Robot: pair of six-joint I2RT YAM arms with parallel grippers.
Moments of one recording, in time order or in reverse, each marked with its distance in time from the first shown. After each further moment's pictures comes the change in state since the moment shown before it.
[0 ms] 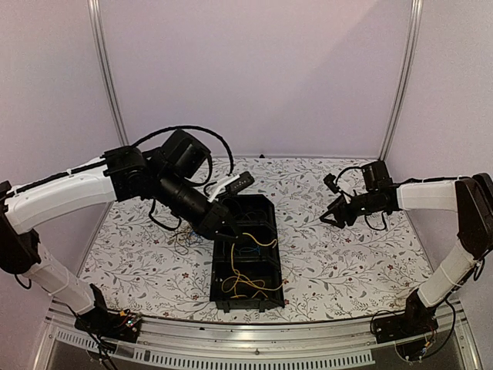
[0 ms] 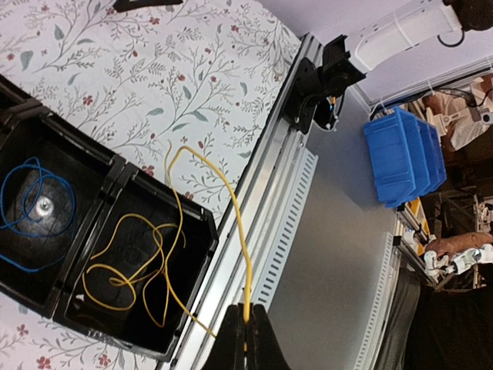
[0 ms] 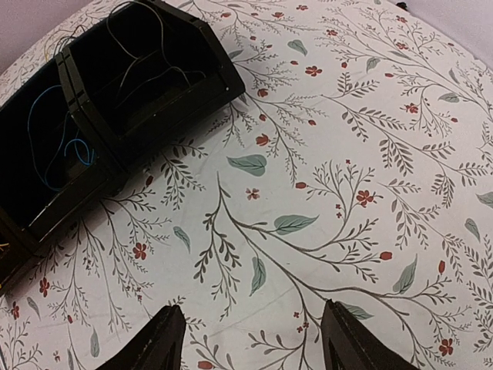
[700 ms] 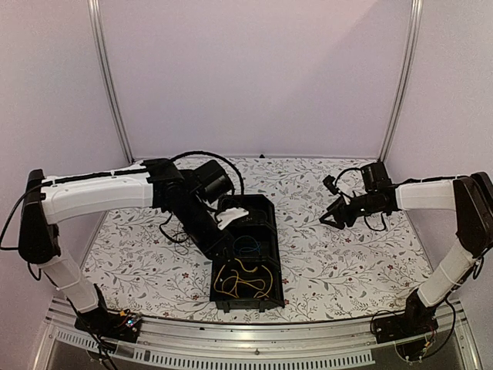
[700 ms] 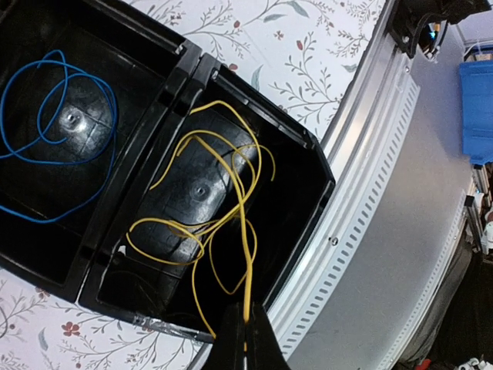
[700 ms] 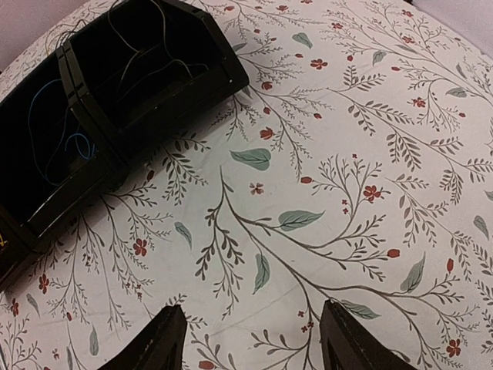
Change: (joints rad) left arm -0.005 0.177 -0.009 -0.204 -0.142 0.148; right arm 0.000 0.013 0.000 -0.001 -0.008 -0.006
